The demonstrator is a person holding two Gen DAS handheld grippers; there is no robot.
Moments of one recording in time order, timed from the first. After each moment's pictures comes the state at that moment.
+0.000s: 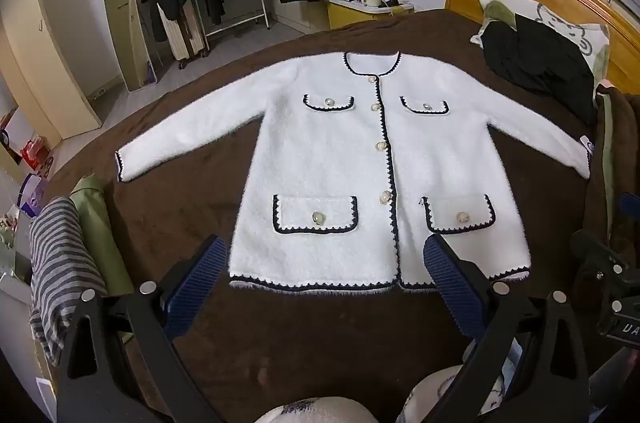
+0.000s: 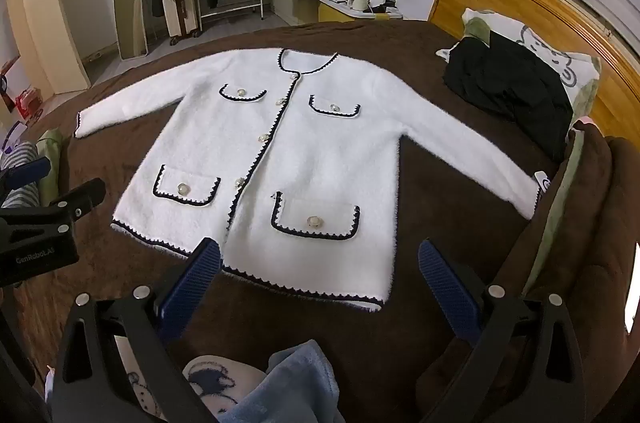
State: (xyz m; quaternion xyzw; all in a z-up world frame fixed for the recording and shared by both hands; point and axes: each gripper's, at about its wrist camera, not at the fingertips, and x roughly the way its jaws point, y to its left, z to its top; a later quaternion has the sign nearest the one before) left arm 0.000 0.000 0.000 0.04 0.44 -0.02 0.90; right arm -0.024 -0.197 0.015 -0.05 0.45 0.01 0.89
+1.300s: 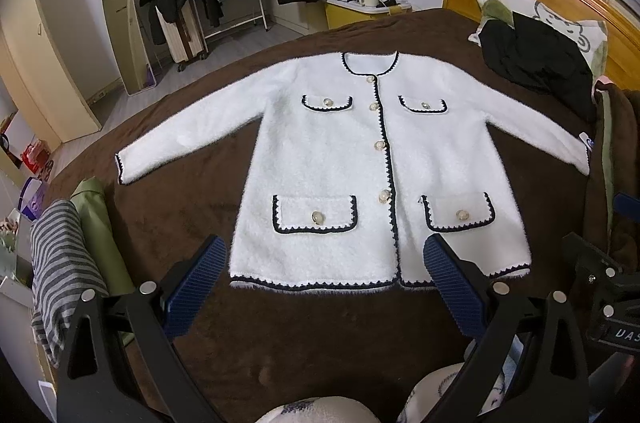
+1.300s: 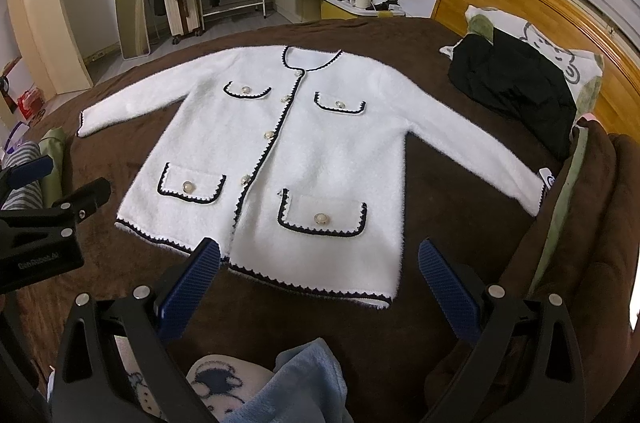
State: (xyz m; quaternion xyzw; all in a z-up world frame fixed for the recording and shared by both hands) left arm -0.004 -0.001 -0.002 0.05 0.44 -0.02 0.90; right arm -0.025 -0.187 0.013 -0.04 0.46 0.02 0.89
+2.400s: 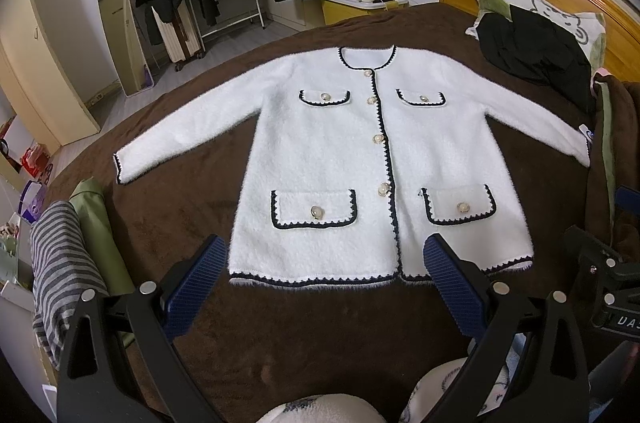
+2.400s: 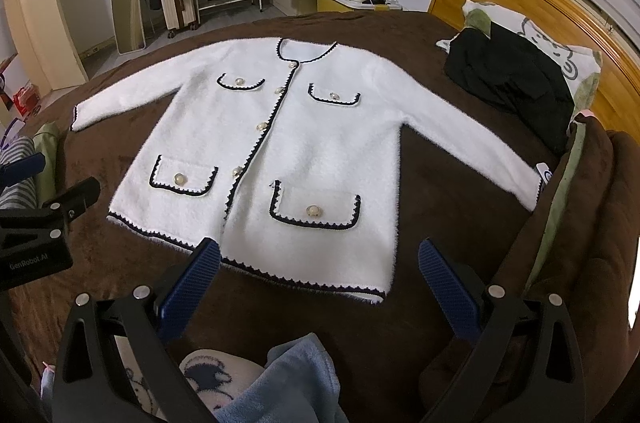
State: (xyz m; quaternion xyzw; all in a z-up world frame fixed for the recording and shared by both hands) left arm -0.003 -0.004 -0.002 0.05 0.44 -0.02 0.89; right arm -0.026 -0.194 0.006 -0.04 0.46 0.01 0.88
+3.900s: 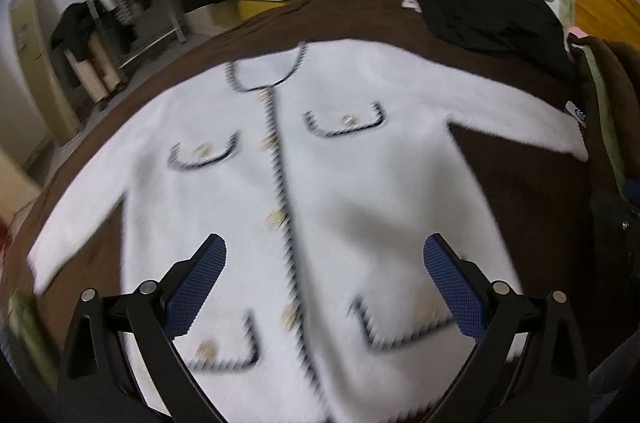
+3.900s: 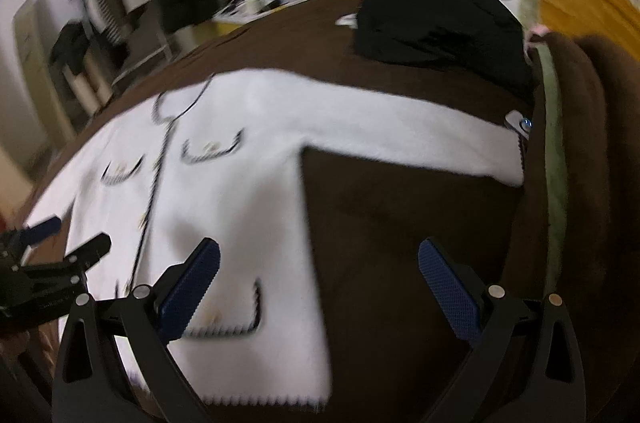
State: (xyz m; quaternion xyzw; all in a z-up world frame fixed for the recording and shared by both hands) left arm 0.173 -0.150 -0.080 0.11 0.45 -0.14 0.87; right arm 0.084 -0.345 -0.058 0.12 0.43 -0.13 0.89
